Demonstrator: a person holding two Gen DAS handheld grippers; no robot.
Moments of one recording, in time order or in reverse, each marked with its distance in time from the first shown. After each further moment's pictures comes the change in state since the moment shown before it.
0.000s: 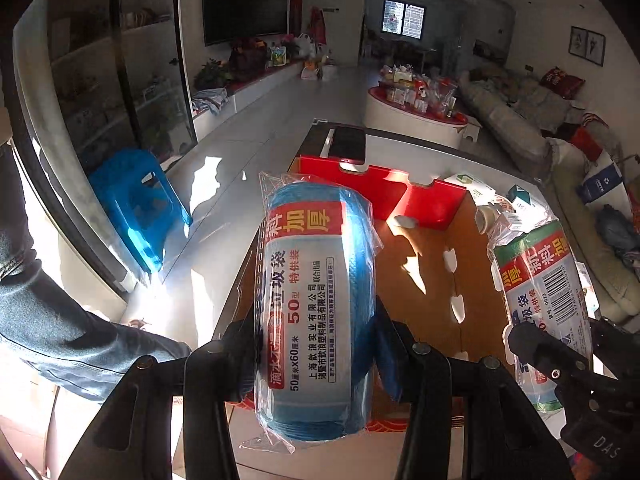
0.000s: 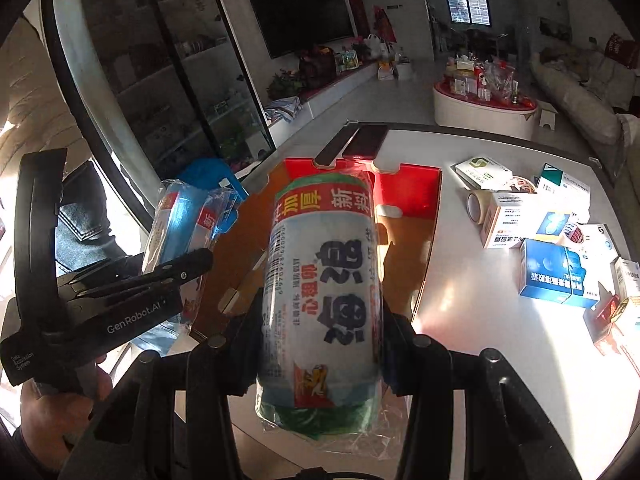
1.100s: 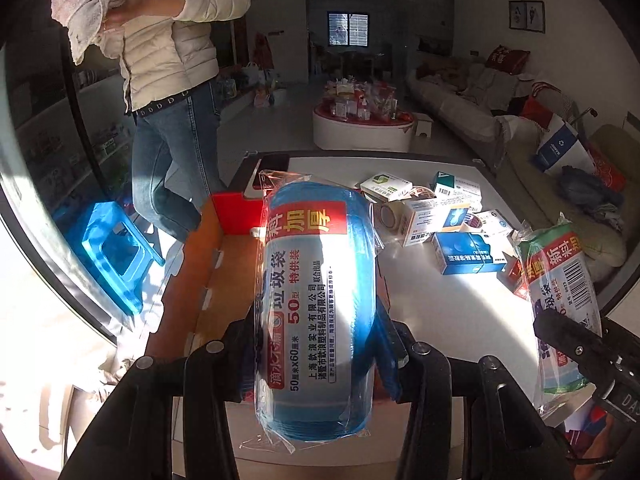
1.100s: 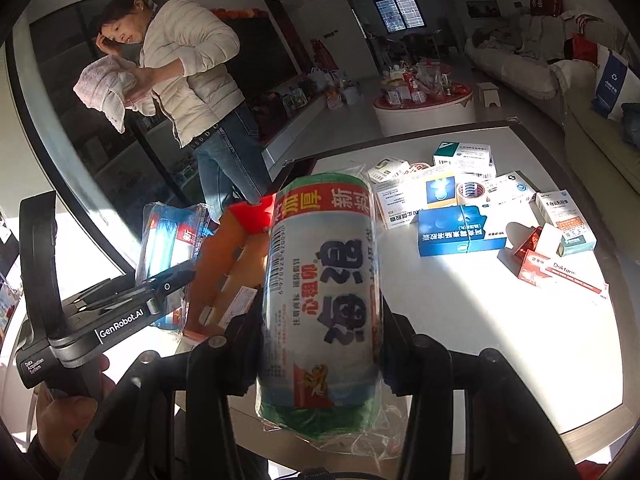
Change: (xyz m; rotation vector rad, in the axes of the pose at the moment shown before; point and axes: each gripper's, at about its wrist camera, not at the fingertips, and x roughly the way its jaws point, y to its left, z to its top) left arm -0.063 -0.098 -0.019 0.173 -0.089 -0.080; right arm -0.115 -0.094 -0.055 0.226 -0.155 -0.024
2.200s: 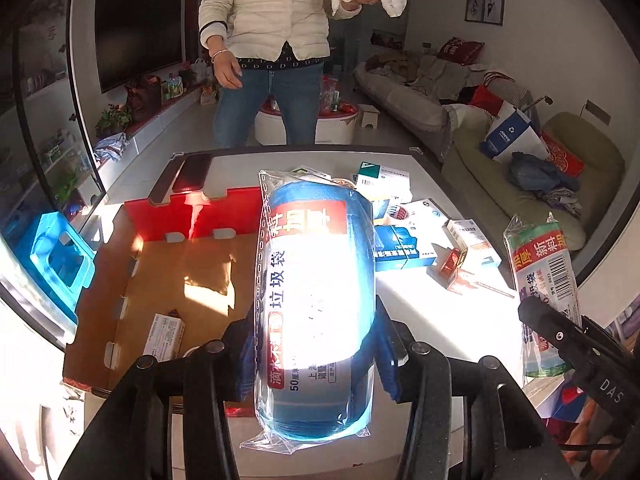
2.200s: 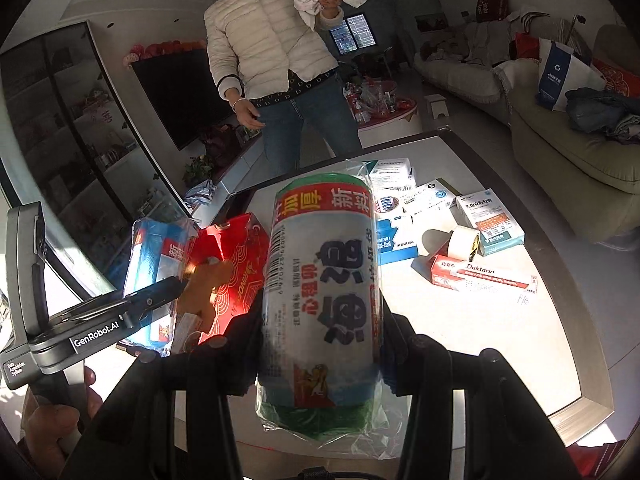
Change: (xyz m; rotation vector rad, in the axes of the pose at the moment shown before) left arm 0.012 -0.073 0.010 0.065 0.019 -0.182; right arm -0.041 -0.075 -0.001 0.090 -0.117 -0.141
